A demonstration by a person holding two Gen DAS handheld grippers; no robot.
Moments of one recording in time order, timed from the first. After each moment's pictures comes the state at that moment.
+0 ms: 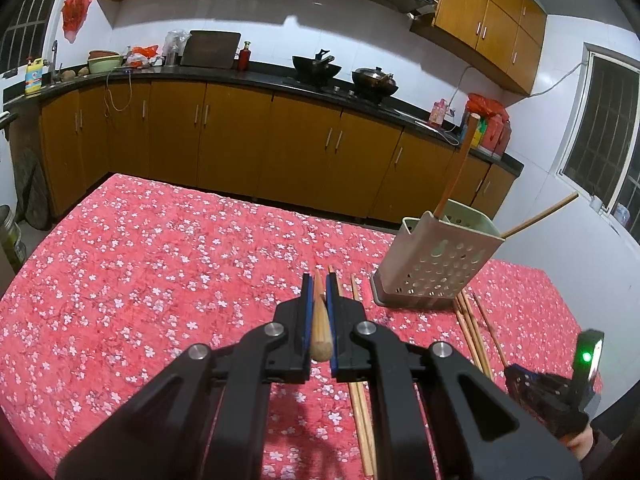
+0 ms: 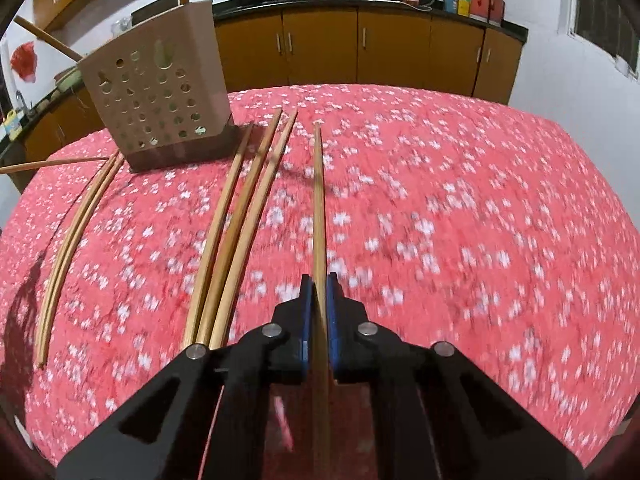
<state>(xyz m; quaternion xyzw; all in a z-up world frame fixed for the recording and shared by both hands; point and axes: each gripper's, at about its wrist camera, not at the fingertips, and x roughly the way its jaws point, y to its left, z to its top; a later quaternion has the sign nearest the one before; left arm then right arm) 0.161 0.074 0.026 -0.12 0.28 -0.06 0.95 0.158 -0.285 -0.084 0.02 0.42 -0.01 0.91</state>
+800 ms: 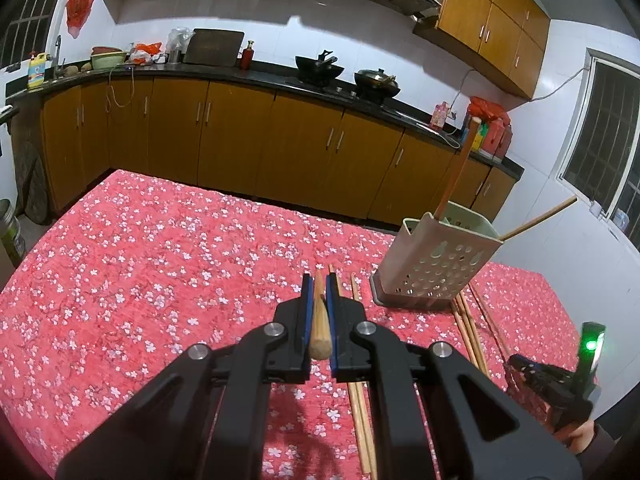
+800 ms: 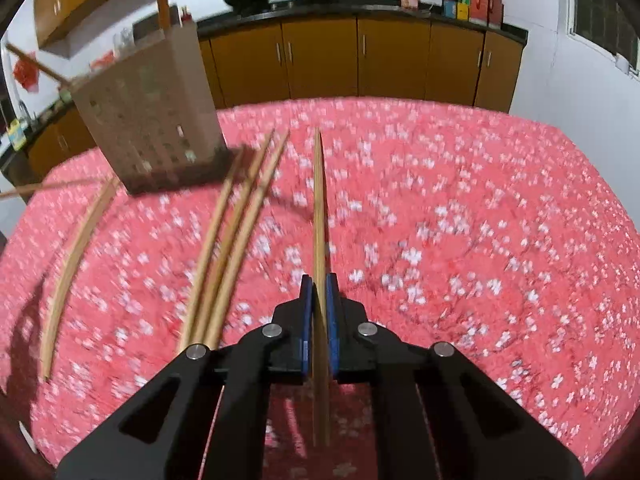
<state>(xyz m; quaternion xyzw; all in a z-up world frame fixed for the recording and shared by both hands) 0.156 0.076 0.028 -0.13 0.28 -0.06 0.95 0.151 -0.298 -0.061 0.05 0.38 0.00 0.92</state>
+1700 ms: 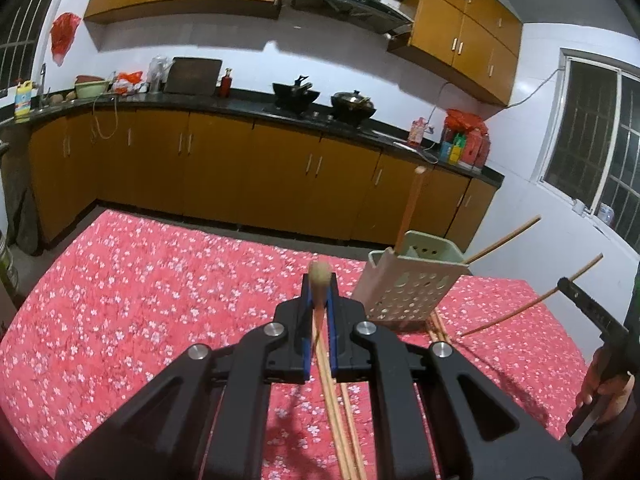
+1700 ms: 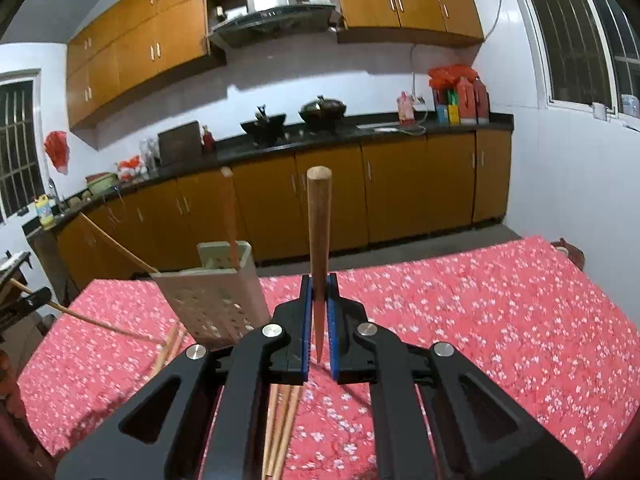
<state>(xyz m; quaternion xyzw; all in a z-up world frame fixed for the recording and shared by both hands) 0.141 0.067 0.070 -0.11 0.24 -0.09 0.96 0.113 -0.302 0.070 0.07 0.18 0.02 0.98</state>
